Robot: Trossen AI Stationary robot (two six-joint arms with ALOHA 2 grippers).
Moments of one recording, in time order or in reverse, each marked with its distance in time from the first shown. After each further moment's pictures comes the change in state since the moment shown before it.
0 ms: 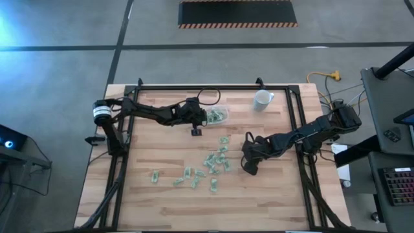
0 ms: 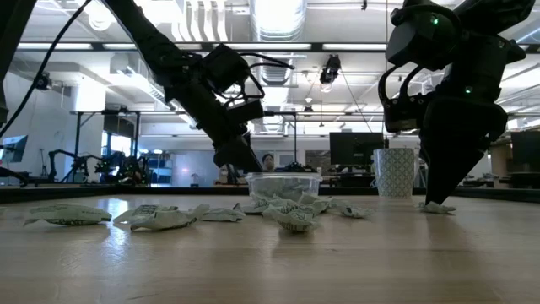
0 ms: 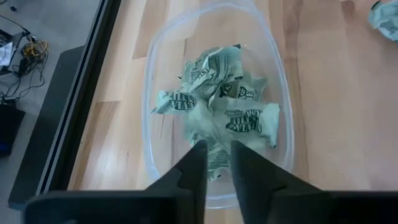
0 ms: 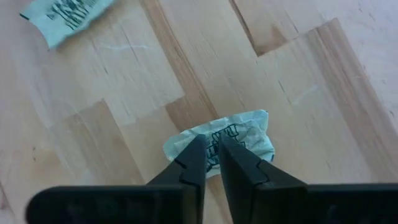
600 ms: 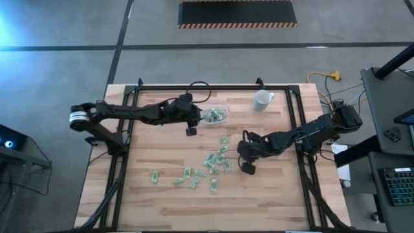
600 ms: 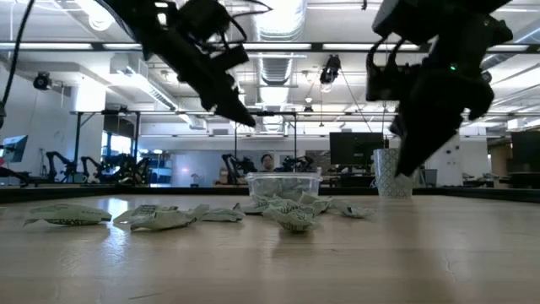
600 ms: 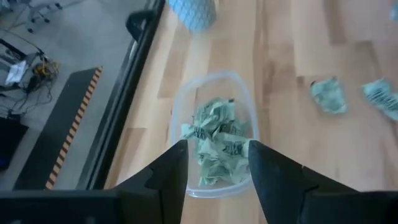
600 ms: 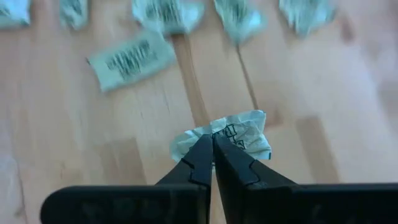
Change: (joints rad) left arm -0.062 -0.282 -0.006 -0.169 -0.005 -0.083; right arm 0.000 -0.023 0.106 -0.012 0.075 -0.235
